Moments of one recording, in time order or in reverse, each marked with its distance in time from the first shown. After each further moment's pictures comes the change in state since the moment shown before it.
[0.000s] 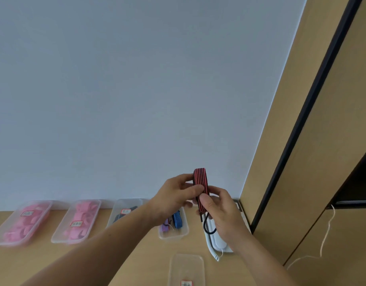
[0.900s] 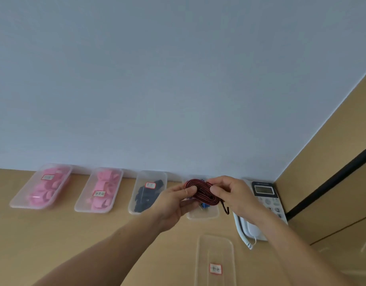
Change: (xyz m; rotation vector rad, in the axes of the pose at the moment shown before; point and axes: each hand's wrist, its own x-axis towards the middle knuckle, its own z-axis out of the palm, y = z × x) left_hand 0.005 -0.134 -0.083 -0.716 0.239 -0.392; right_hand 0.089 0.071 0.045 -0.383 -0.243 0.174
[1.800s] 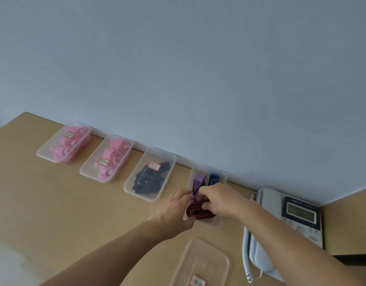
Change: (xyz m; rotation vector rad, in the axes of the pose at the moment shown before) left_hand 0.062 -0.084 -0.024 1.595 0.296 0.294; right_hand 0.128 0.094 0.020 -0.895 -0.721 -0.305
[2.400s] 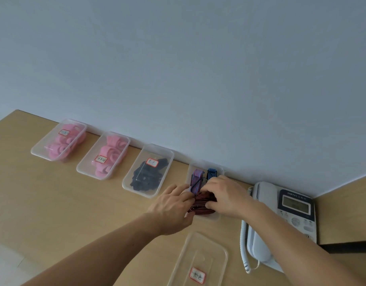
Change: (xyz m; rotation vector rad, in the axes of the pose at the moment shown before) left_hand -0.003 0.001 -0.006 0.462 0.095 0.296; right_hand -0.021 0.007 0.004 -0.077 0.176 -0.038
